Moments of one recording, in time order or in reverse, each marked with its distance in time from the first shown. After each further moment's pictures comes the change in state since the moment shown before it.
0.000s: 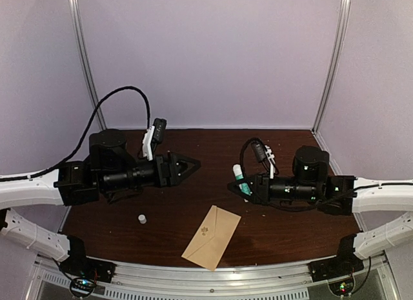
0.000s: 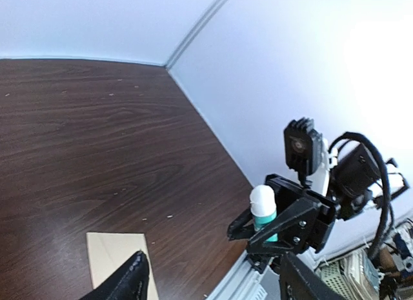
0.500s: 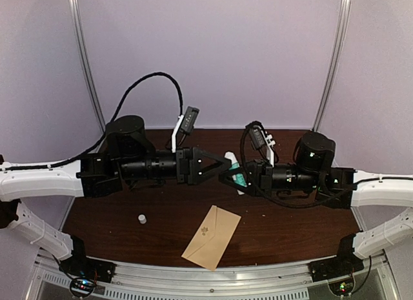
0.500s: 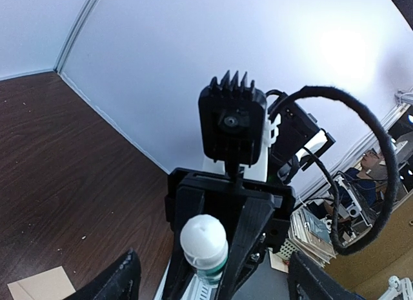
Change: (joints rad) left arm -0.006 0.193 0.148 0.251 0.393 0.076; right arm 0.012 0.021 0.114 0.135 -0.225 -0.010
